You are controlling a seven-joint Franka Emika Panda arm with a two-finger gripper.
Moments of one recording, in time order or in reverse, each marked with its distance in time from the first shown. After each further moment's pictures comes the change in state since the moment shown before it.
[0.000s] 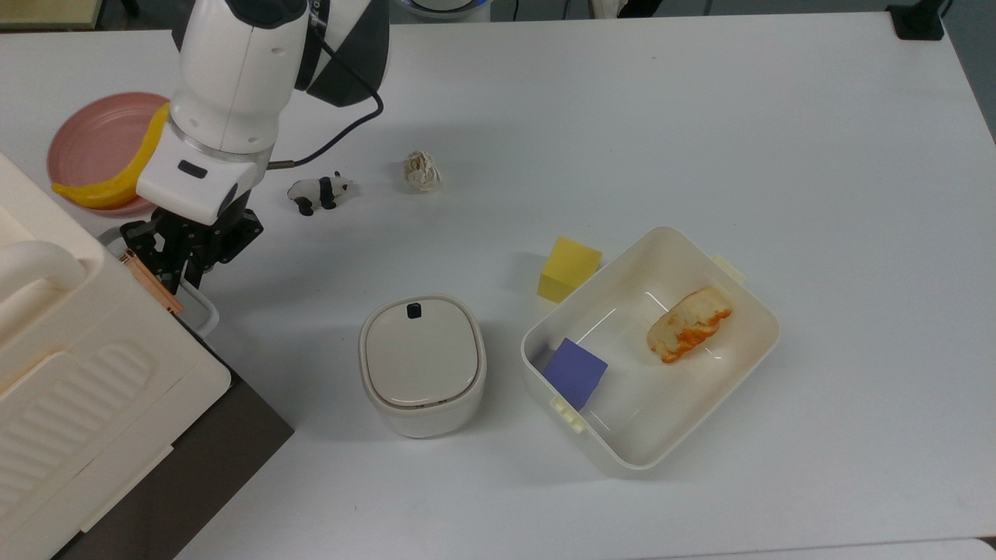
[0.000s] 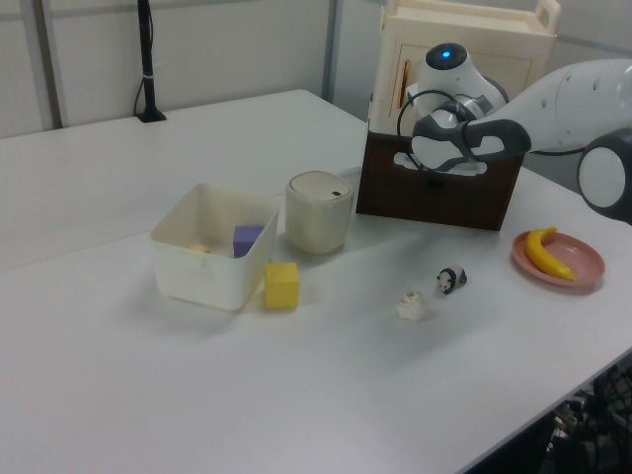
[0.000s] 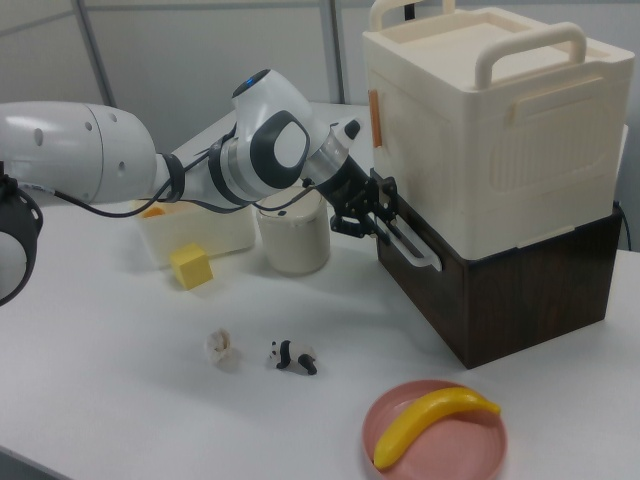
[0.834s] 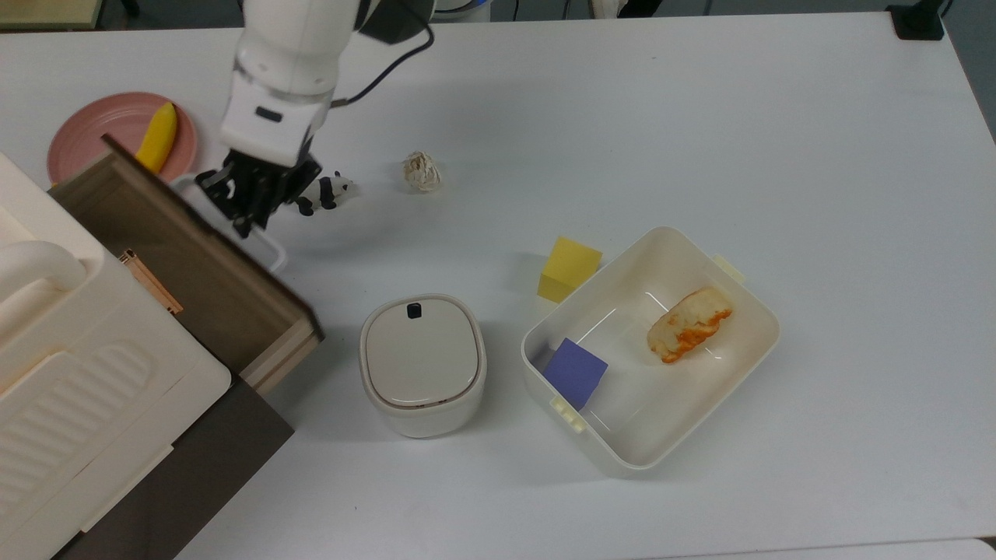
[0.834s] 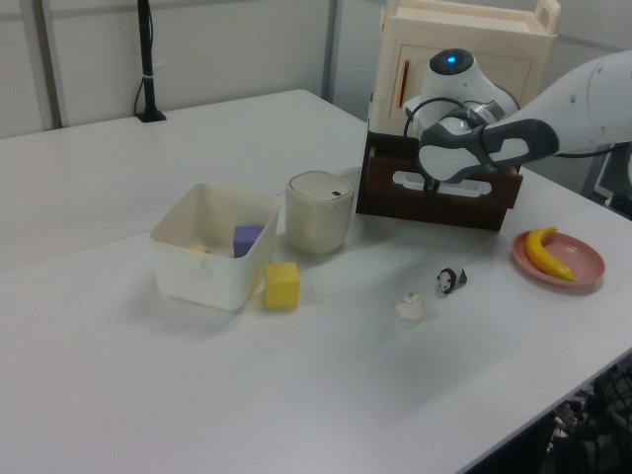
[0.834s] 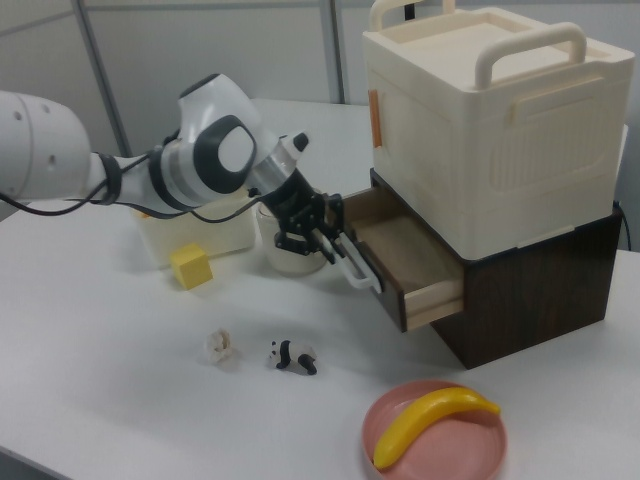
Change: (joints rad) arm 0.065 -0.234 0.015 -0.299 -0.001 -0.046 -0.060
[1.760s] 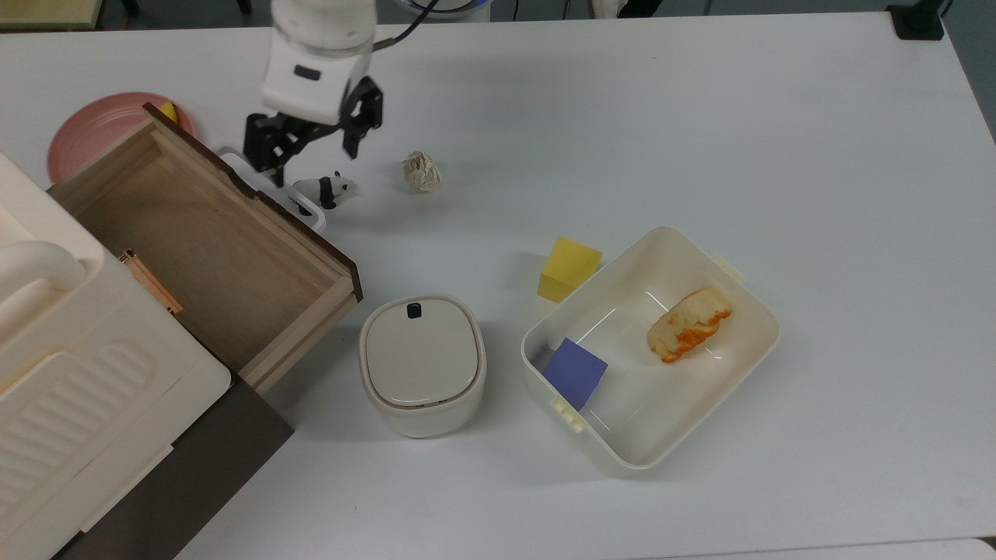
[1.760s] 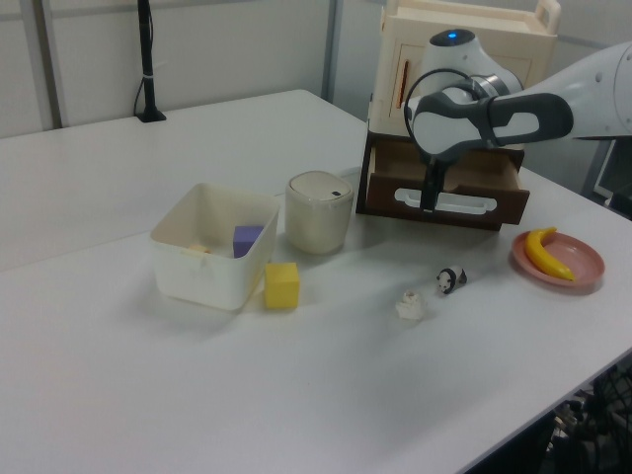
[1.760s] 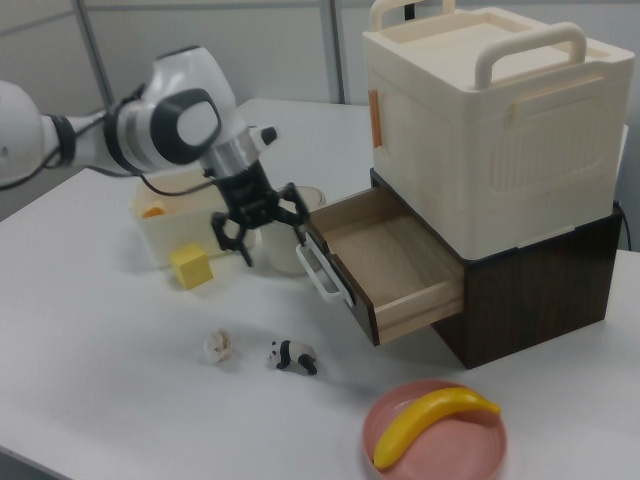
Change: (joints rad) arm 0.008 -0.102 0.072 -0.013 0.187 -0.271 -0.044
